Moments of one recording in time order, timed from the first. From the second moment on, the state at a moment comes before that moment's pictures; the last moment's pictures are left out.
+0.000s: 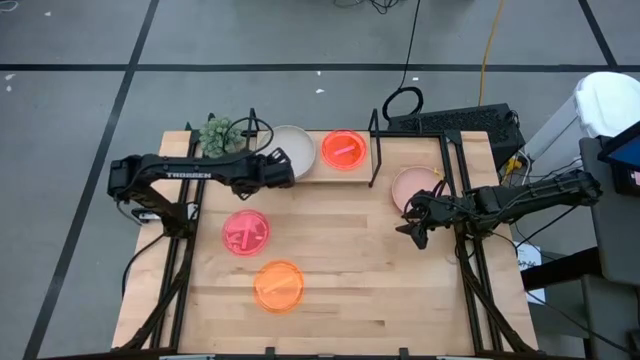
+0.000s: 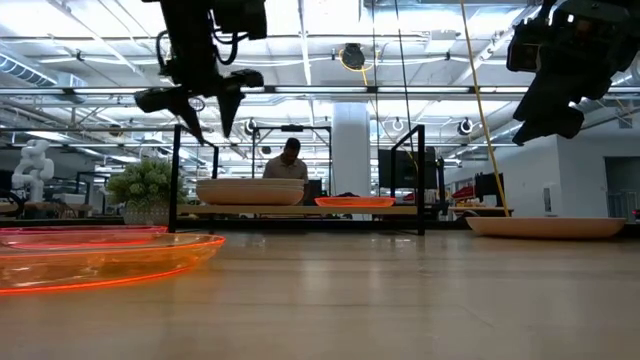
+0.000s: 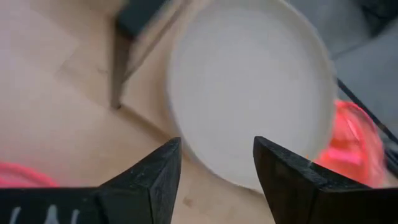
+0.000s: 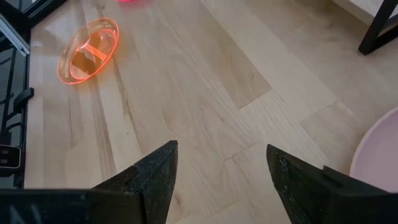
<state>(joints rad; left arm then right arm) 0.17 1.53 1.20 -1.01 -0.60 -1.98 0.17 0.67 0.46 -0.54 0.16 0.70</state>
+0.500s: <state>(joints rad) 0.12 1.41 1.20 -0.79 -0.39 -1.25 0.17 0.71 0.46 -0.40 0.10 1.02</state>
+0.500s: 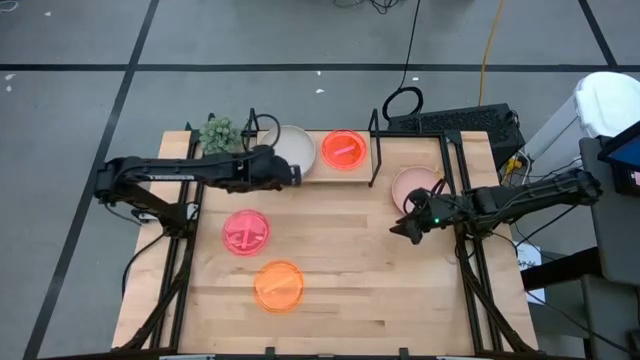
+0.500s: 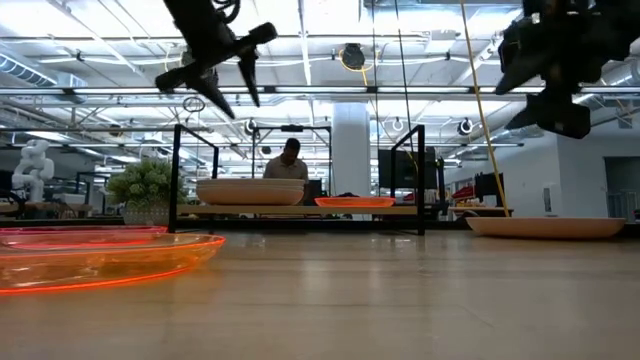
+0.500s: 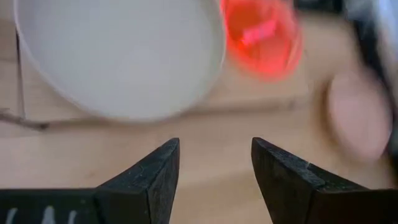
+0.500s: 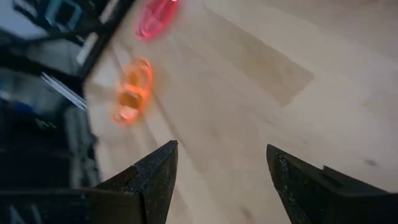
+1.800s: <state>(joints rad) -0.39 1.37 1.20 -0.99 0.05 -0.76 0.25 1.49 0.89 0.07 0.08 1.53</state>
